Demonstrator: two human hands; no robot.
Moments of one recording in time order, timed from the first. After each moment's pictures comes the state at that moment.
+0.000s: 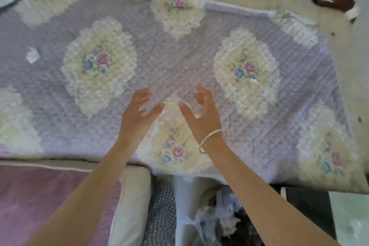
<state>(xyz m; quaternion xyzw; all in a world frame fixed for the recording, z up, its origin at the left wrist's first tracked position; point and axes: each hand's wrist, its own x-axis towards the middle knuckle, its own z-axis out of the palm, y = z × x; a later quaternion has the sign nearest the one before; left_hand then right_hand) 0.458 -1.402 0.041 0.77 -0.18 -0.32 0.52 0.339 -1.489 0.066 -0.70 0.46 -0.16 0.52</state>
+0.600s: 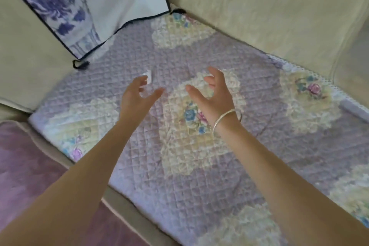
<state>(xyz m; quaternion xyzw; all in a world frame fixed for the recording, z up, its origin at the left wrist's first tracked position) 0.796 -1.329 0.013 0.88 0.00 -0.09 0.46 0.722 -1.490 0.065 -0.79 0.24 -0.04 0.56</state>
